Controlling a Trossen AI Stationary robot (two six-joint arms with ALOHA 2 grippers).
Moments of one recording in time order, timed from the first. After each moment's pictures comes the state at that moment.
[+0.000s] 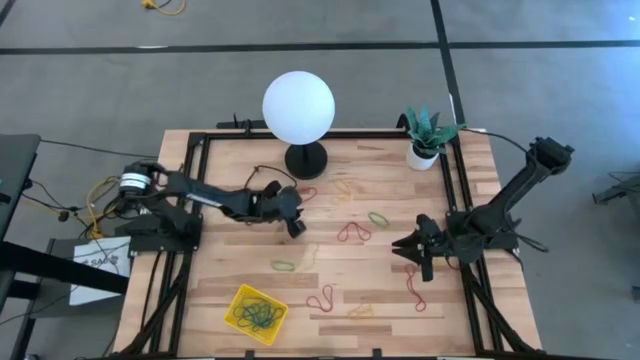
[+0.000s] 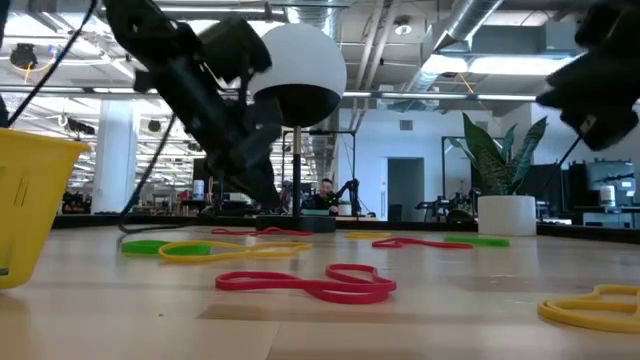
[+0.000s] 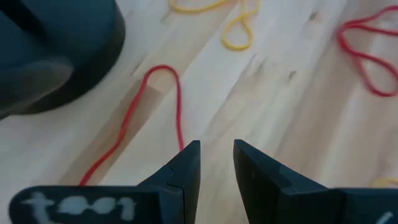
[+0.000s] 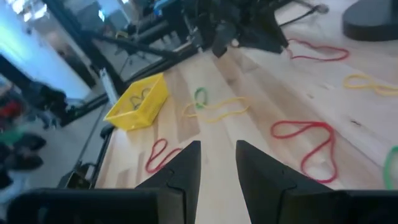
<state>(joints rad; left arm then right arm) 0.04 1.64 0.75 0.05 -0.34 -0.39 0.78 0.83 0.16 0.31 0.76 0.71</state>
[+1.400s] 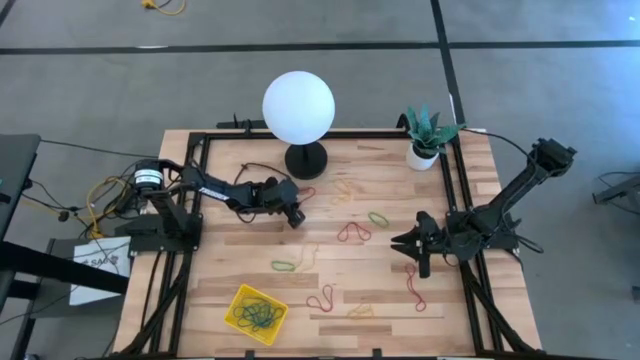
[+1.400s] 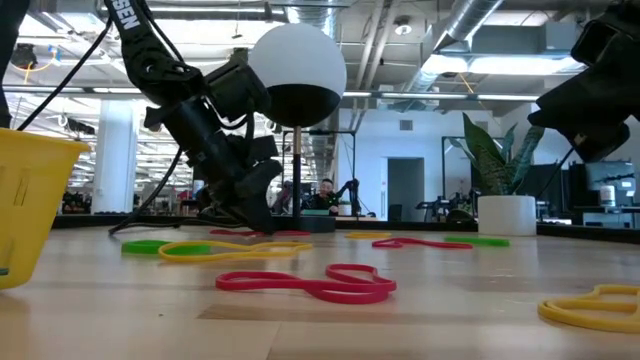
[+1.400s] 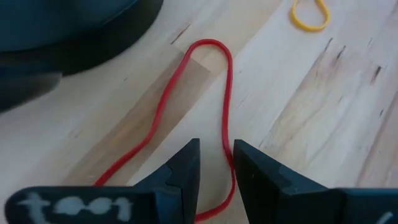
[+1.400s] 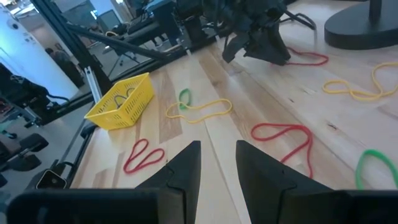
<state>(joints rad) 0.16 1.73 0.69 0.17 -0.24 -0.43 0.75 0.83 0.11 0.36 0.76 0.65</state>
